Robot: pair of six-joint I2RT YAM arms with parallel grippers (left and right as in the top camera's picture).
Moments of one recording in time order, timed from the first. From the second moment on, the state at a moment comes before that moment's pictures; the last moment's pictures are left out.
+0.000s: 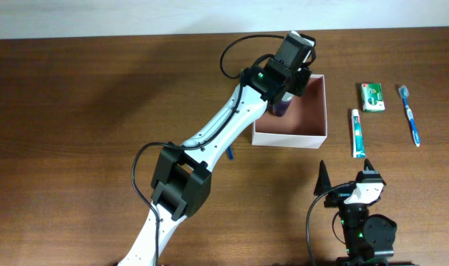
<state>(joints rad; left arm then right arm) -0.72 2.43 2.34 -0.63 -0.04 -0.18 0.01 0.01 0.01 -0.07 0.01 0.03</state>
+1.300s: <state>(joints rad) -0.70 2.43 2.34 -0.62 0.03 -0.19 0.01 0.01 0.01 -0.07 0.01 0.03</state>
